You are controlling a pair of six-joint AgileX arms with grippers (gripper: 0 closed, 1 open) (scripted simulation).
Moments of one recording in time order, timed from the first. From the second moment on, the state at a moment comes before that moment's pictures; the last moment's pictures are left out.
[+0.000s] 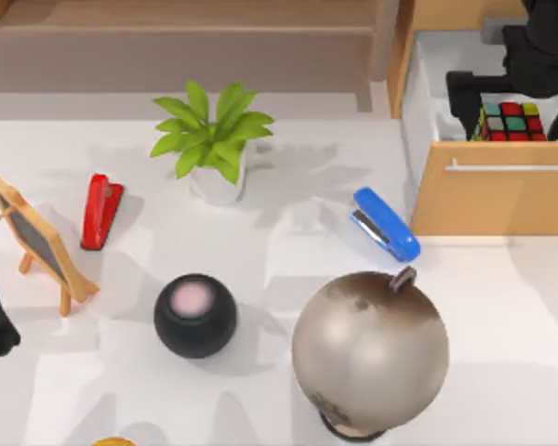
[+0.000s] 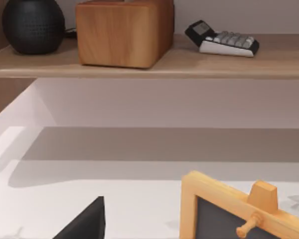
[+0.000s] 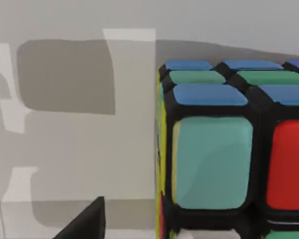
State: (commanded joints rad) left arm 0.00 0.00 0.00 0.00 0.00 0.00; right arm 0.13 2.46 2.24 -1.26 0.02 0.18
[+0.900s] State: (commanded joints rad) left arm 0.00 0.00 0.00 0.00 0.00 0.00; right arm 0.13 2.46 2.24 -1.25 0.02 0.18
